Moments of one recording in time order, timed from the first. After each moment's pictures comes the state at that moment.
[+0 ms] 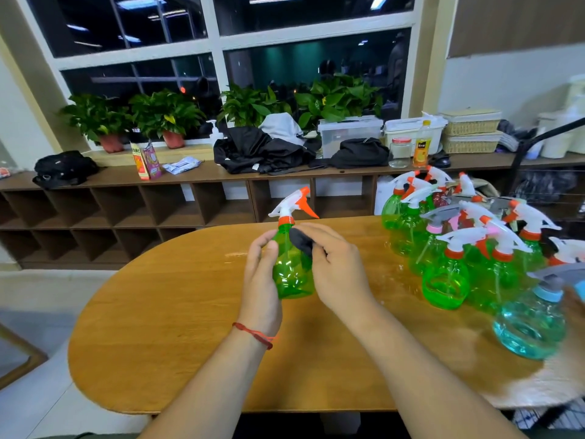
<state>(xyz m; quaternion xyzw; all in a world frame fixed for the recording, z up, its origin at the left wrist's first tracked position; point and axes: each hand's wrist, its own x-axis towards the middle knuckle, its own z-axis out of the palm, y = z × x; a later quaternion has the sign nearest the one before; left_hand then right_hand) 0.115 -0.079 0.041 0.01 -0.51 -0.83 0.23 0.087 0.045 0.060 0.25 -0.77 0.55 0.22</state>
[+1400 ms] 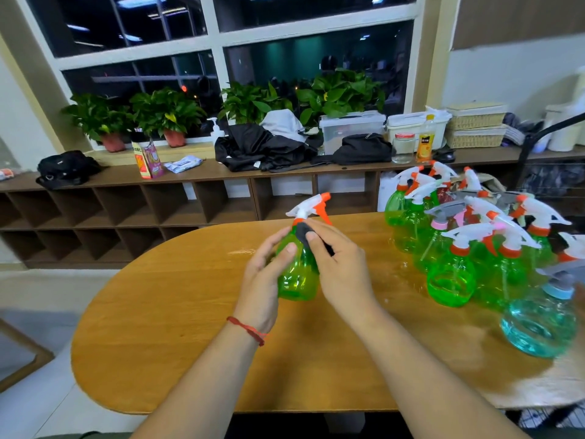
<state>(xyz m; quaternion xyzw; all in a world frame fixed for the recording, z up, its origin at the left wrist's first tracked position) 0.110 -0.095 0.037 -0.03 -0.59 -0.79 0.16 0.077 0.043 0.046 0.22 -0.73 0.60 0.21</state>
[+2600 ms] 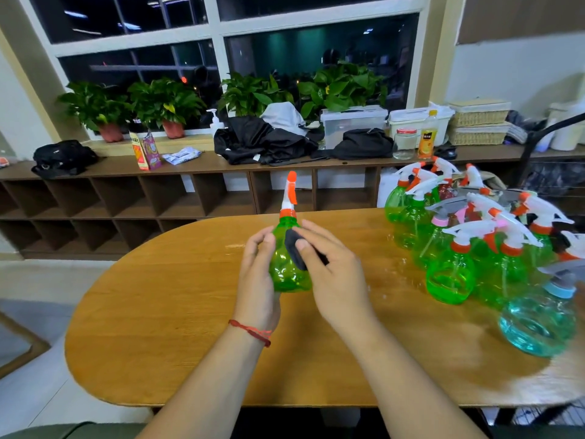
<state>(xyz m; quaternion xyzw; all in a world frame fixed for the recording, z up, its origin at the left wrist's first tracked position) 0.121 -0.079 0.040 0.04 -0.51 -0.84 0.21 0.102 0.040 0.041 0.23 -0.74 0.61 0.18</state>
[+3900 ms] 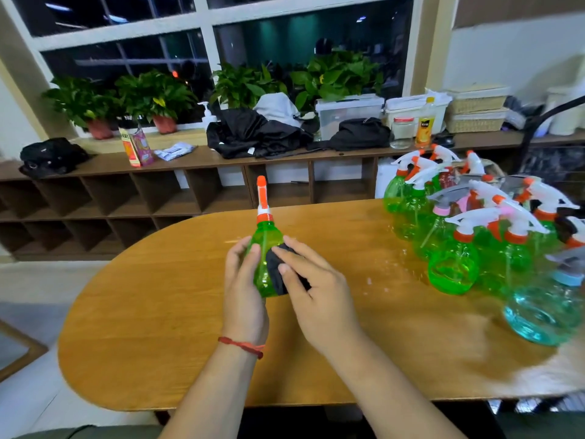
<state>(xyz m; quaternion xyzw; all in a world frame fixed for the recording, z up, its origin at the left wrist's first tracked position) 0.124 -0.097 0.015 0.09 -0.49 -0.83 0.26 0.121 0.025 0.010 0.25 -0.76 0.57 0.18</state>
